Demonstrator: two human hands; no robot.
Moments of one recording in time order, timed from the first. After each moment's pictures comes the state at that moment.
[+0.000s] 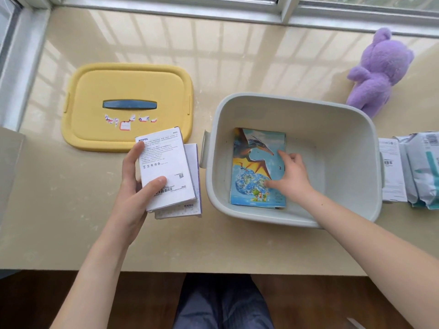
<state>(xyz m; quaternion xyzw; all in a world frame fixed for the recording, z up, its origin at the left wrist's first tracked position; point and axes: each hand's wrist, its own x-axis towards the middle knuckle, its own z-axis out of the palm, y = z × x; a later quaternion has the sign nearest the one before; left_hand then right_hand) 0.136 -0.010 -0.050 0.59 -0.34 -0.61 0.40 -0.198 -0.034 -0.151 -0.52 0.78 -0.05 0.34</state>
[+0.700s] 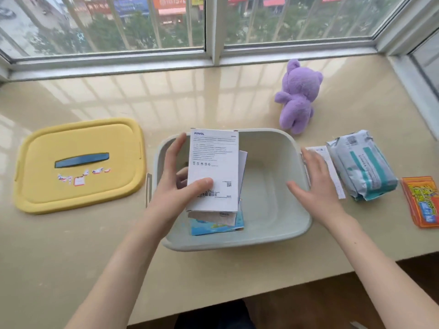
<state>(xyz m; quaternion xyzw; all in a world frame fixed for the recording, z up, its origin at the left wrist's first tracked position) -0.016 -0.061 0.002 0.46 -0.48 -0.68 0.29 -0.320 0.017 -0.058 -0.52 0.79 -0.24 0.22</state>
